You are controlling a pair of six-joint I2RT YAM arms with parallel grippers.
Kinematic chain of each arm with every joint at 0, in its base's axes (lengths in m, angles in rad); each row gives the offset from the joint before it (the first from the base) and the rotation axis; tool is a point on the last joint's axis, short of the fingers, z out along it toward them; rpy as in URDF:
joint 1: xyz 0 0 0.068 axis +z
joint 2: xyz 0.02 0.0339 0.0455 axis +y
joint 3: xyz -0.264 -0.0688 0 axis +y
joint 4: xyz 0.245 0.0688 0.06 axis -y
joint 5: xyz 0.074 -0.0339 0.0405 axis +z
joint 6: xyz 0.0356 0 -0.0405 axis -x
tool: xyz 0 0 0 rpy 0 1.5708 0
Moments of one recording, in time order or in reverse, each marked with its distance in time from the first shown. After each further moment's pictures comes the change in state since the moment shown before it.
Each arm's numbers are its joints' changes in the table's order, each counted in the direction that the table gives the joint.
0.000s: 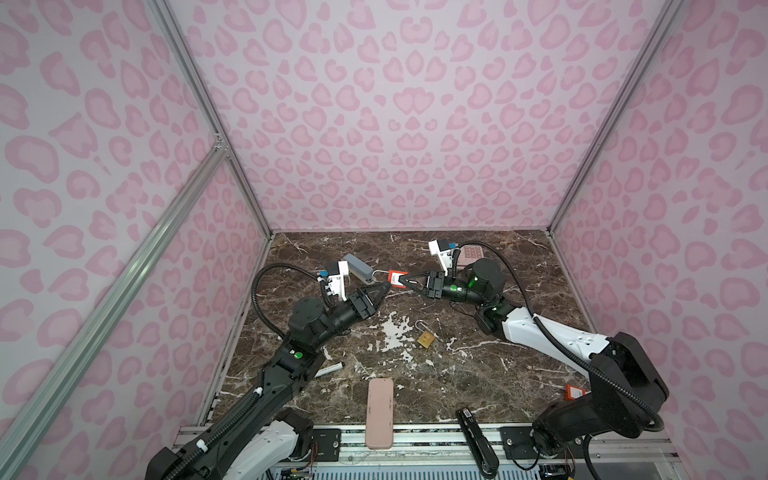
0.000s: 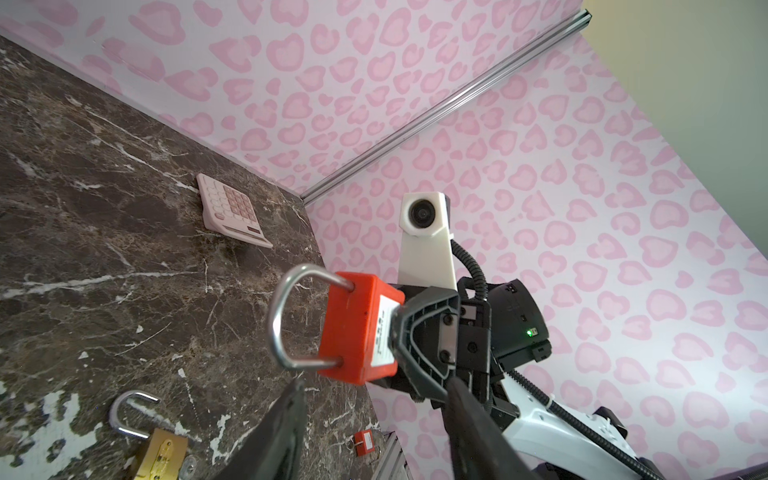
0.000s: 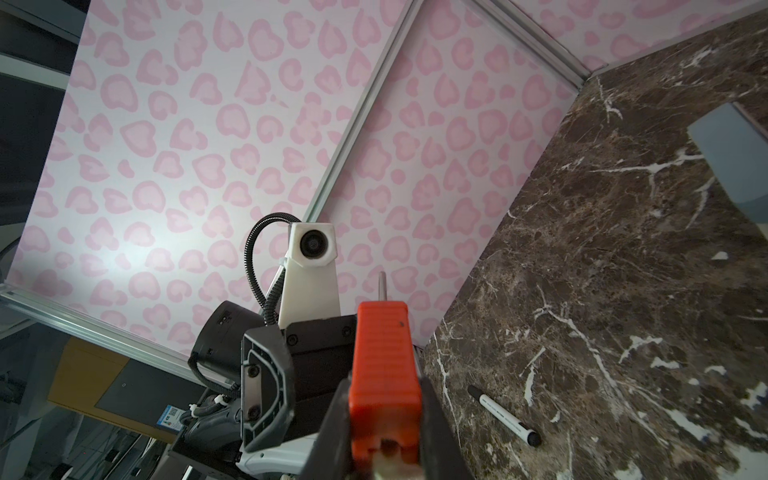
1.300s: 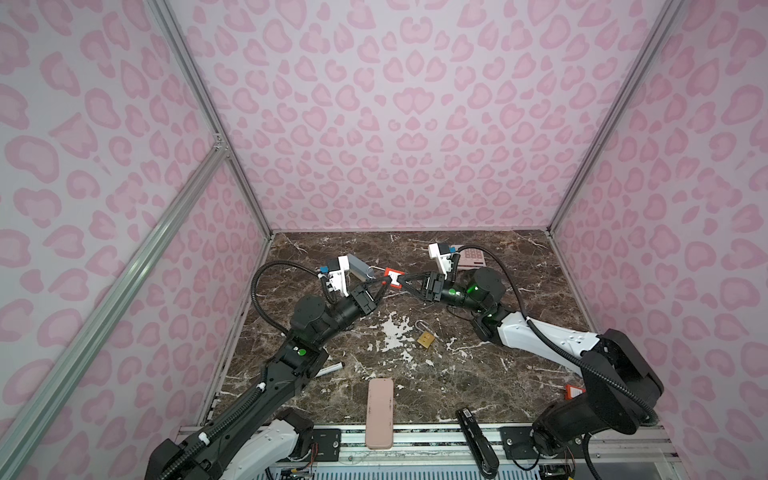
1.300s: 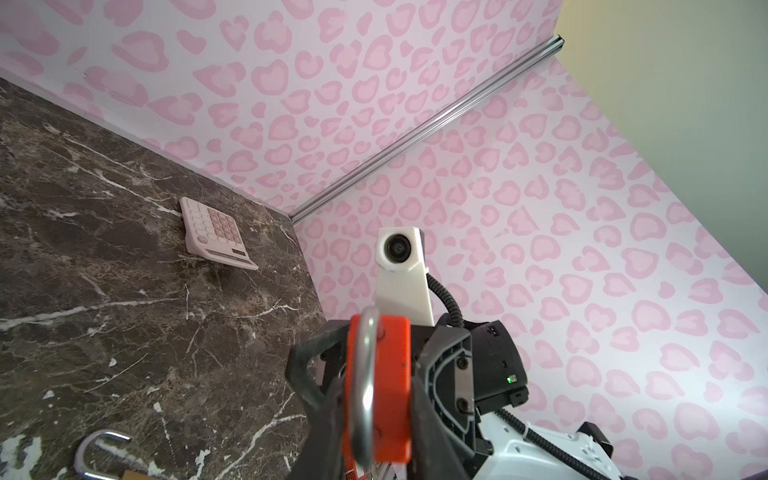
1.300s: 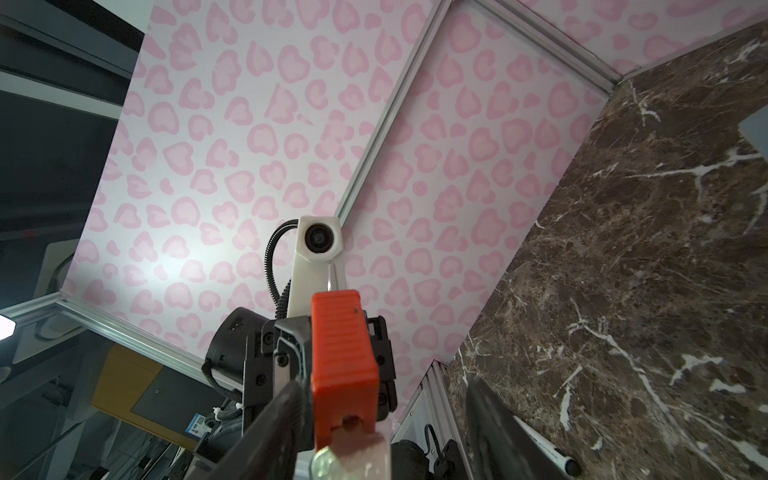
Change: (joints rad) left arm -0.024 0.019 -0.021 0.063 0.057 0.010; right arm 0.016 0.026 0.068 0.215 -0.048 -0.123
